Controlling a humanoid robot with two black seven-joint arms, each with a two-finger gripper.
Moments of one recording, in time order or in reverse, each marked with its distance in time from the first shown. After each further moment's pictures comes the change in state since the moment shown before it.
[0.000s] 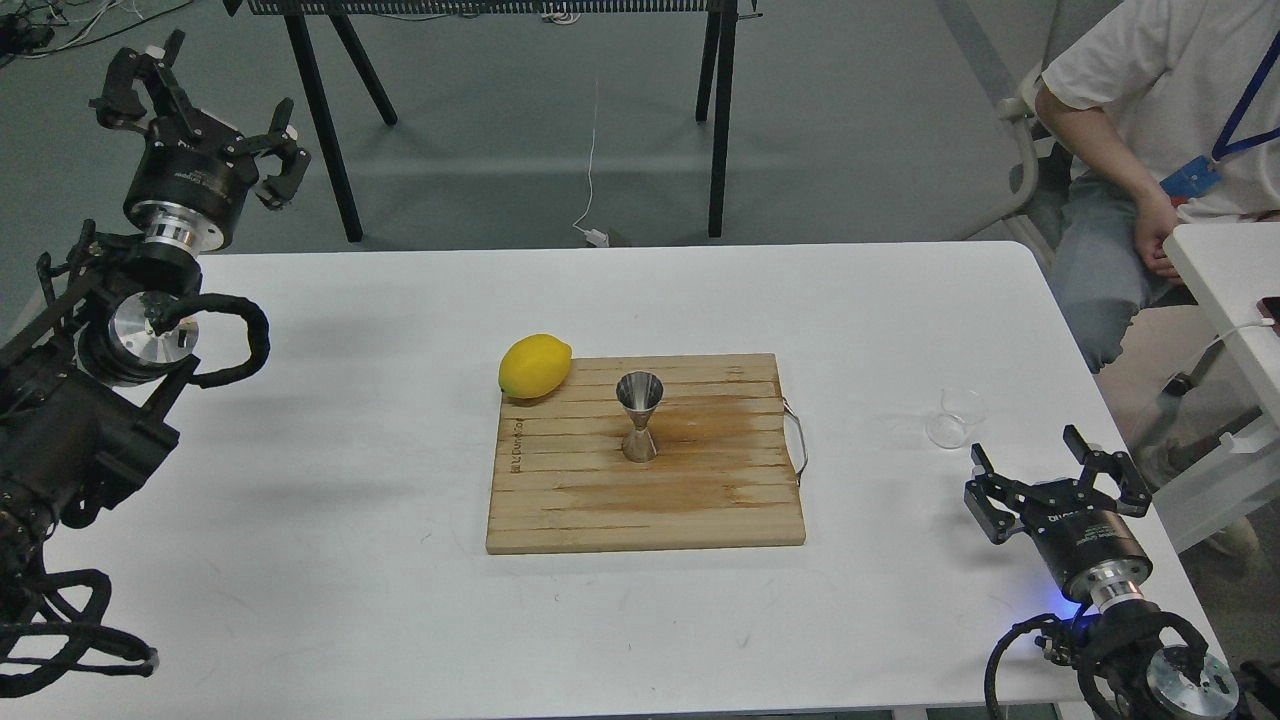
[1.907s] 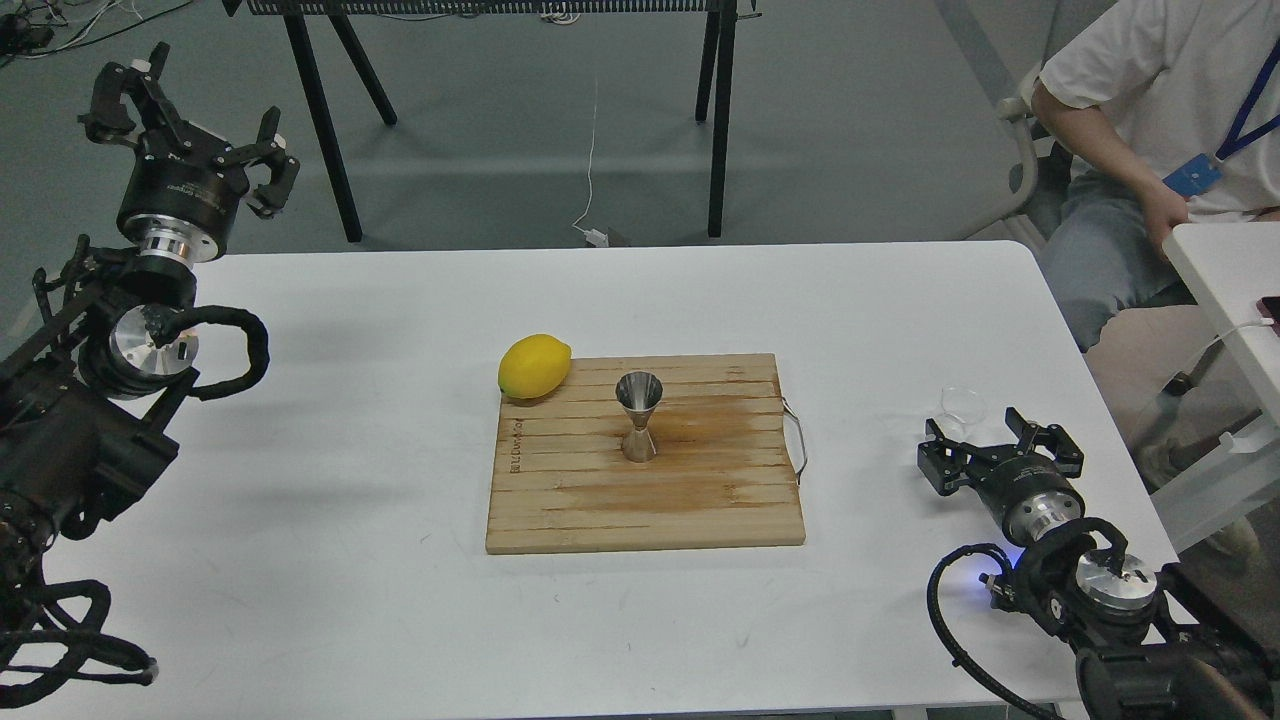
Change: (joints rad) left arm 0.021 0.000 -0.008 -0.007 0.000 0.019 -0.042; right arm 0.233 0.103 -0.001 -0.155 0.012 -0.300 -0.004
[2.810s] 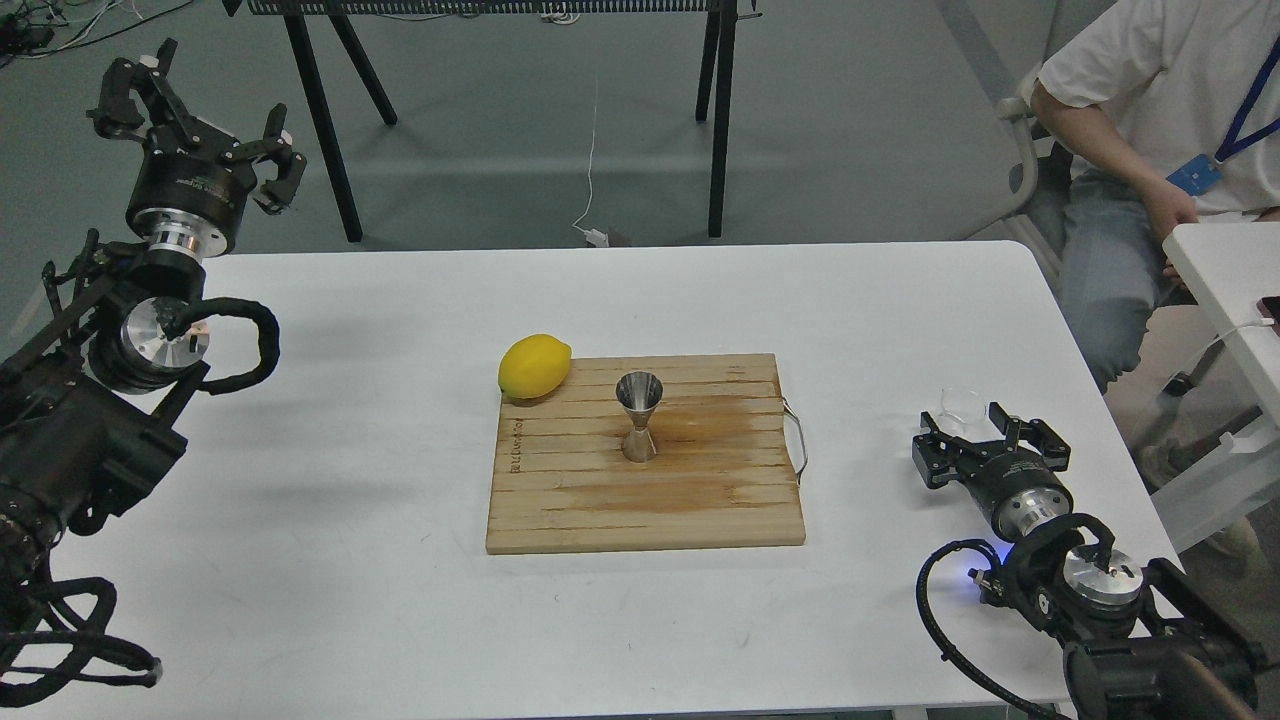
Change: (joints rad) left arm -0.003 -0.011 0.001 -0.024 -0.001 0.046 -0.001; right arm 0.020 0.022 -0.001 -0.038 -0.006 0.011 0.003
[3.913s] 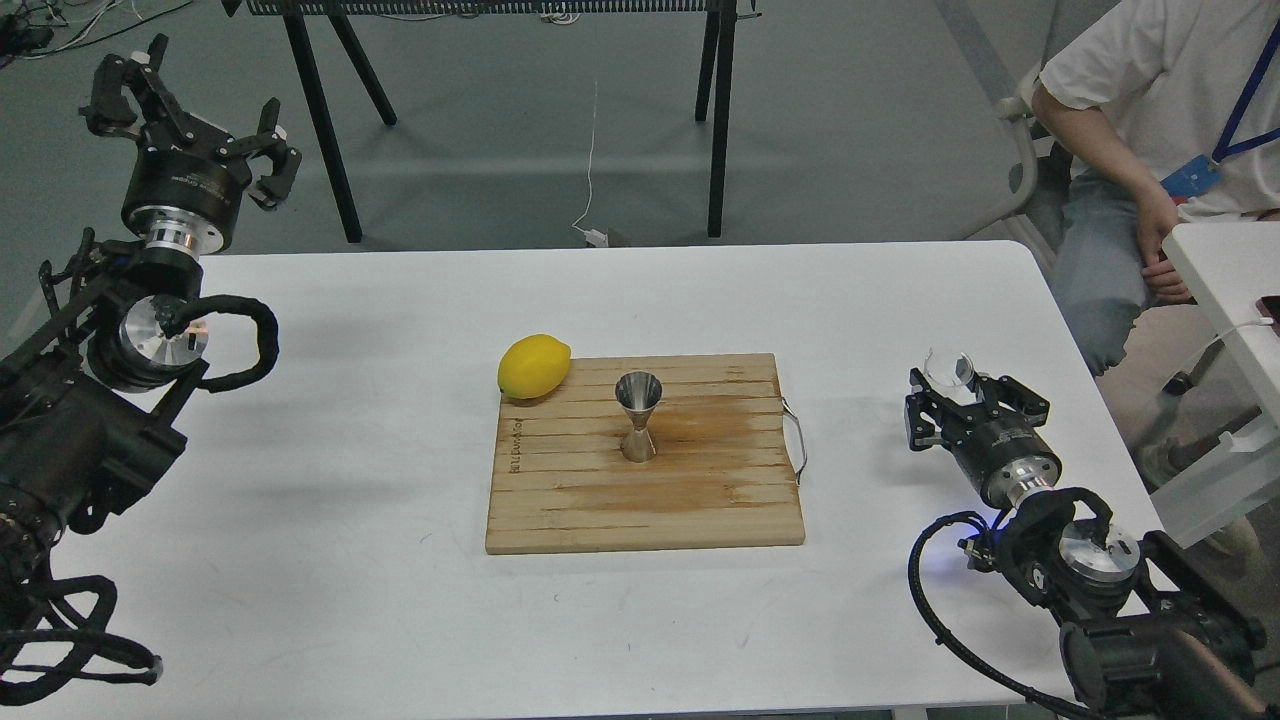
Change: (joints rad) left arm -0.001 0.003 -0.008 0.000 -0.001 0.002 -0.013; right arm 0.021 -0.028 -0.031 0.137 -0.006 0.042 -0.044
